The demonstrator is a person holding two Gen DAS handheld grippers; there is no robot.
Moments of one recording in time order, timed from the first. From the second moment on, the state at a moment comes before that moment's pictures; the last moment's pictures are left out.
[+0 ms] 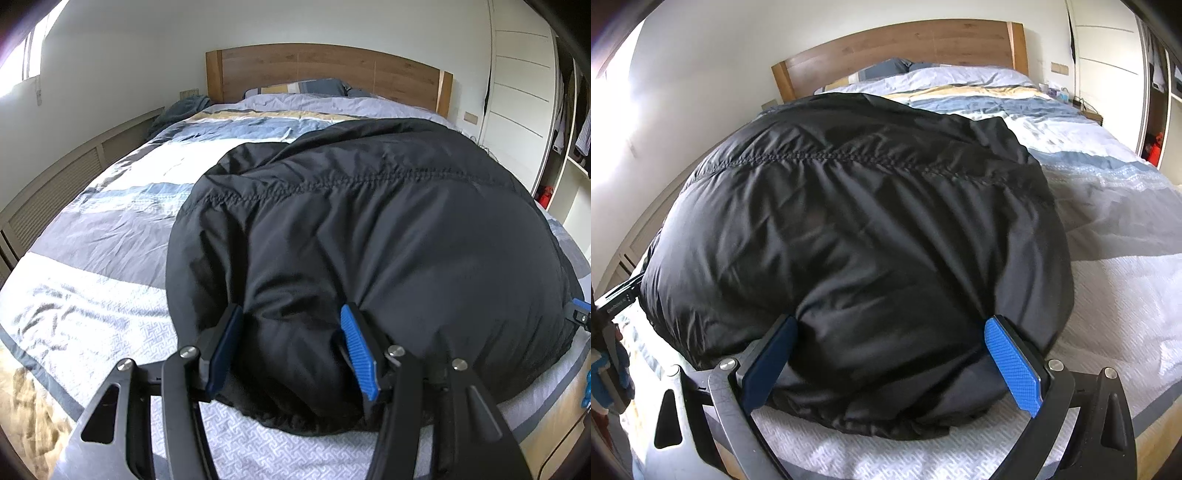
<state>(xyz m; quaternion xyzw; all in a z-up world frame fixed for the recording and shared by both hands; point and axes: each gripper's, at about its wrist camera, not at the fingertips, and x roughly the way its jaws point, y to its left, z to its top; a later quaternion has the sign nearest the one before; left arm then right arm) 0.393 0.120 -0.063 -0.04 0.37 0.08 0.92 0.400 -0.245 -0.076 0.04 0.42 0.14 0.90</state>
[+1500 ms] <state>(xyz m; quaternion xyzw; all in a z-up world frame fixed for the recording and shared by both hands) 0.425 0.121 -0.042 -0.06 0.34 0.08 0.94 0.427 -0.226 -0.032 0.04 0.39 0.17 0.90</state>
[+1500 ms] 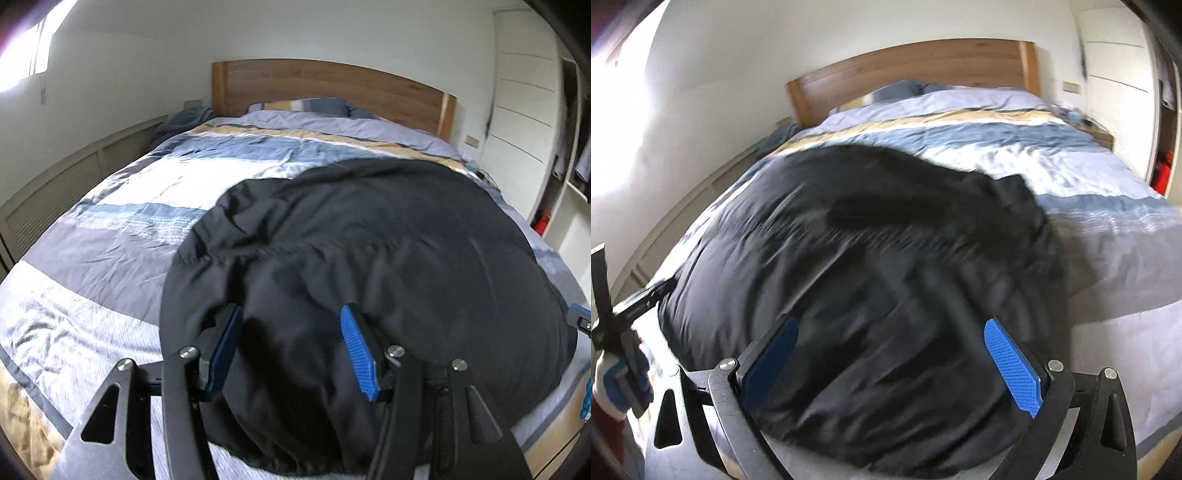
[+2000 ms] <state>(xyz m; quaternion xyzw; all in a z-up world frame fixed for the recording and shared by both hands) 0.414 0.115 -0.069 -0.05 0.33 0.07 0.94 0.414 -0.240 -0.060 0.01 0.42 0.13 0.90</state>
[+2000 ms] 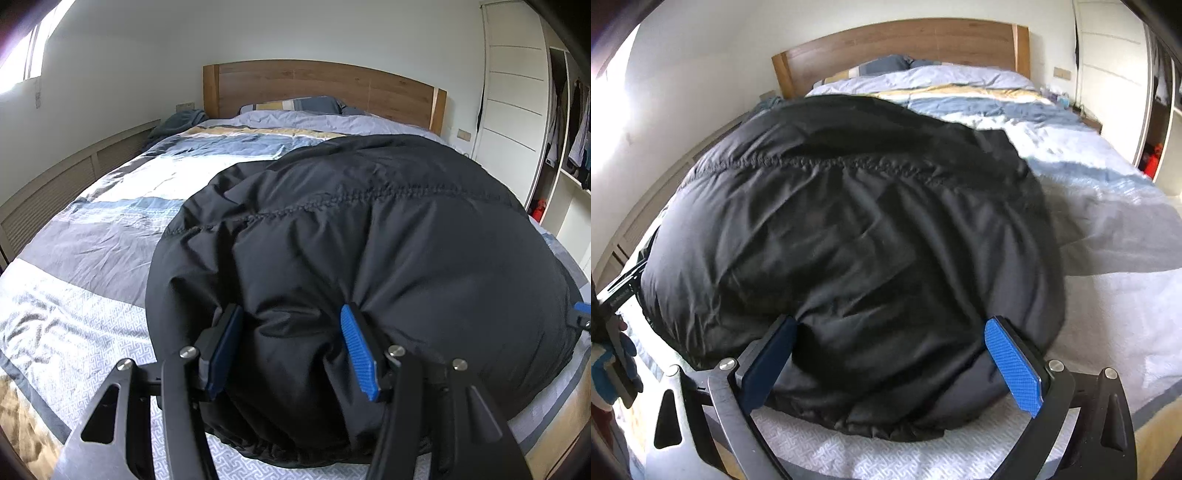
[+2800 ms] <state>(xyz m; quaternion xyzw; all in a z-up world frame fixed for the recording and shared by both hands) 0.367 0.118 -0.049 -0.02 0.37 0.09 0.92 0.375 -0.276 -0.039 0.04 0.42 0.10 0.90</state>
